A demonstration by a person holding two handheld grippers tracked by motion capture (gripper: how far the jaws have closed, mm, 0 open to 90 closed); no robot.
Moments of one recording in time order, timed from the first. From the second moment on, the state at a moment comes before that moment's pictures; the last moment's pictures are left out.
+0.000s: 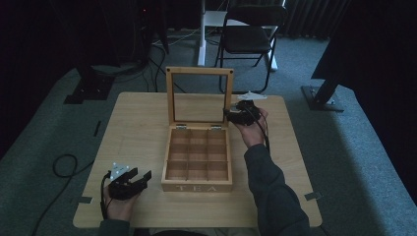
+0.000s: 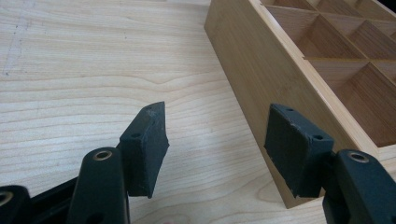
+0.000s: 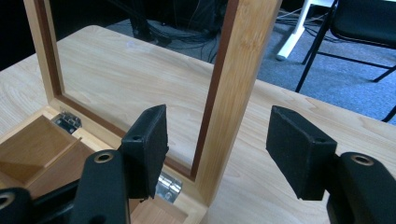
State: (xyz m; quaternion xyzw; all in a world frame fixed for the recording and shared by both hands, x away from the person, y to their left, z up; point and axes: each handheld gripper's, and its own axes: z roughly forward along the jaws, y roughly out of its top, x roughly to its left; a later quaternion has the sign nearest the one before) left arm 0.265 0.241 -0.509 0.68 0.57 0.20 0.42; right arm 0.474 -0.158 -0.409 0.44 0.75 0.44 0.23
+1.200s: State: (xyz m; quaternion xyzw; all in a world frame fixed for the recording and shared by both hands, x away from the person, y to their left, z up) left arm 0.263 0.247 -0.508 0.67 0.58 0.20 0.43; right arm 0.529 -0.143 -0.401 0.42 0.75 0.48 0.18
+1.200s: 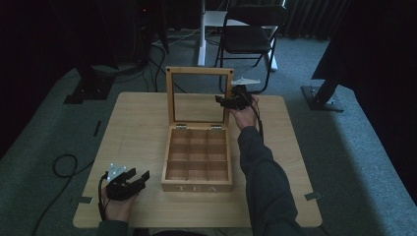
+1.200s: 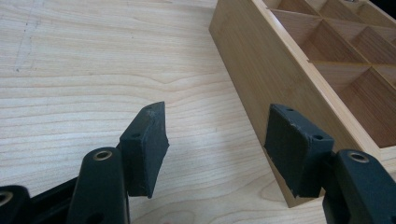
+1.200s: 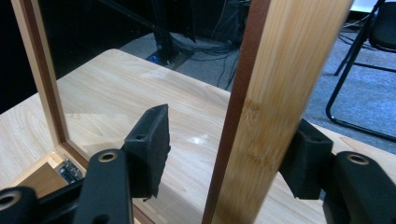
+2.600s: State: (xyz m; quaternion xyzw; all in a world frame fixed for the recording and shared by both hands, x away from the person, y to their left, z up) left arm 0.293 0.227 -0.474 0.70 0.53 0.22 0.42; right arm 0.435 -0.141 -0.394 0.39 0.75 0.49 0.23
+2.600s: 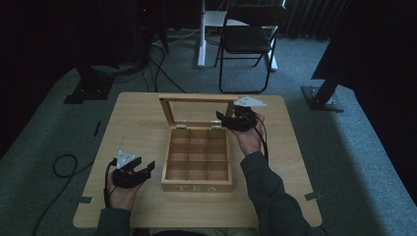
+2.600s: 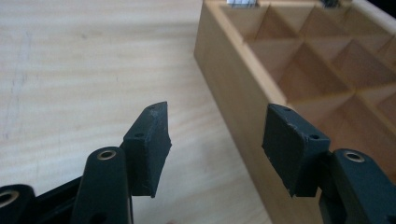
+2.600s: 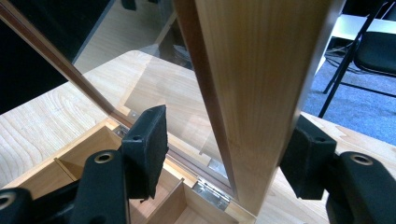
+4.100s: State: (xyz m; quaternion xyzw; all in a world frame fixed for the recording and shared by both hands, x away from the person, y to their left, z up) left arm 0.354 0.194 -0.369 0.71 0.46 0.25 0.48; right arm 0.404 -0.144 -0.402 0.39 0.75 0.48 0.25
